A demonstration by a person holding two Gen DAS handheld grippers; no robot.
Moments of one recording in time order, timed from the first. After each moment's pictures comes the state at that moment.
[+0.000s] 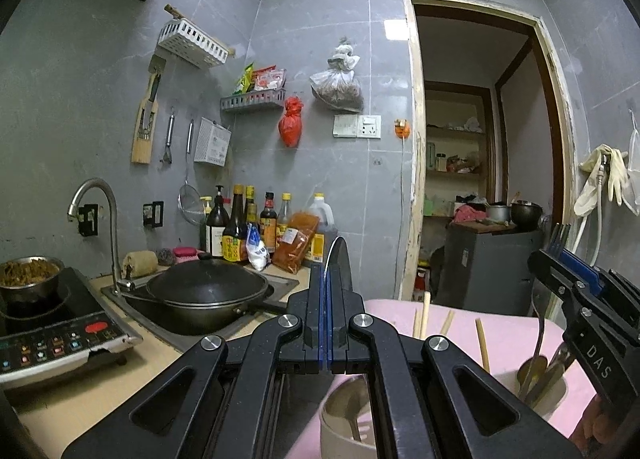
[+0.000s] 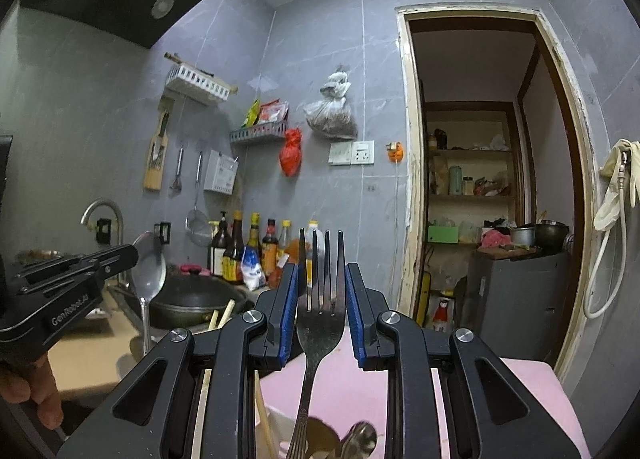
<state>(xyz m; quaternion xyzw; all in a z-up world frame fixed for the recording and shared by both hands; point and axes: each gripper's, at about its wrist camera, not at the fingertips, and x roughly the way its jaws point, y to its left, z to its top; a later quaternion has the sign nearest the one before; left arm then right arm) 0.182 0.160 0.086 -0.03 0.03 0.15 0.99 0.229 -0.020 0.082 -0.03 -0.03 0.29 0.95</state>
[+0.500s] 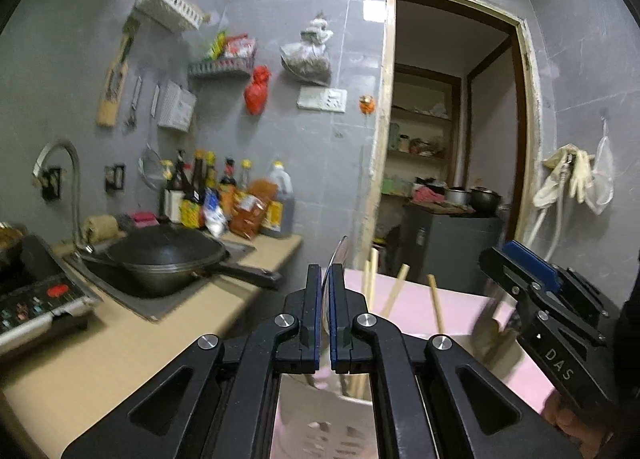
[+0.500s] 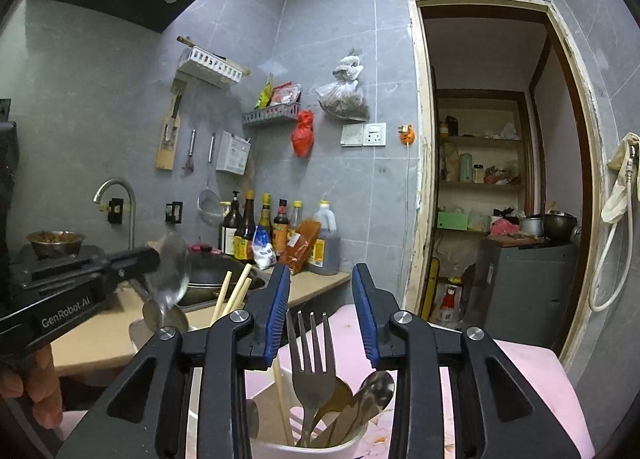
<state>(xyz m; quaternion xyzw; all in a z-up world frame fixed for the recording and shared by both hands) 0.171 0.157 0.074 -0.08 0.07 0.05 0.99 0.219 -0.022 0.069 -0.04 -0.01 0.31 0.95</state>
